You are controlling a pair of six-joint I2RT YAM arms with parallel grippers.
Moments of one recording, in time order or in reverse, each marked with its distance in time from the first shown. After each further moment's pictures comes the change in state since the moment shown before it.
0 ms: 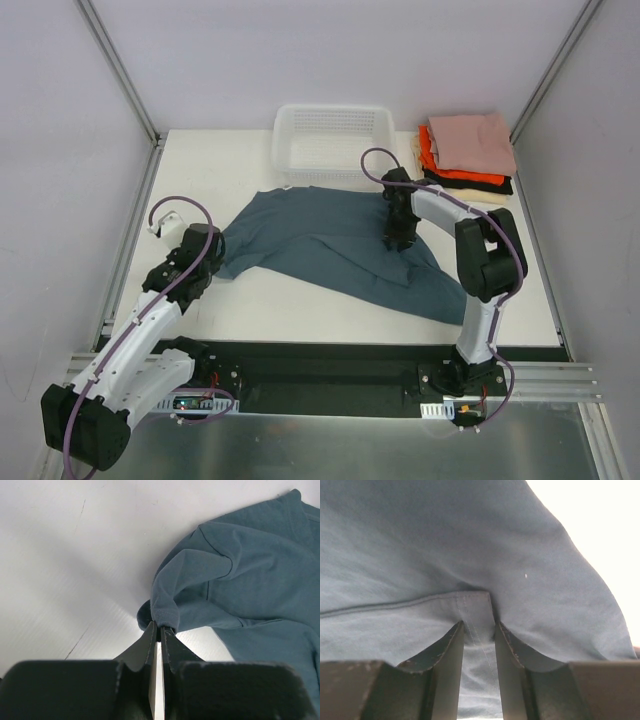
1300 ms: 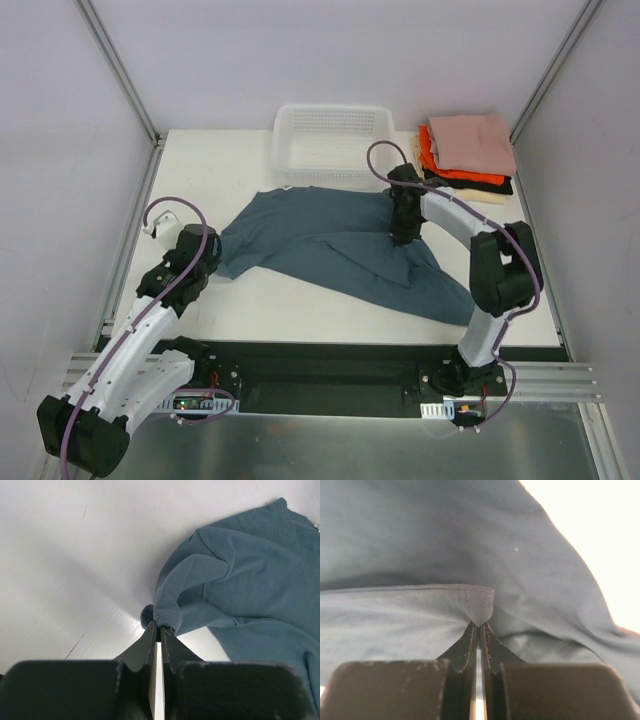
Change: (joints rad) left arm 0.000 -0.046 0.019 -0.033 -0.001 0.000; right arm 0.000 -0.117 -0.046 -0.005 0.000 -0.001
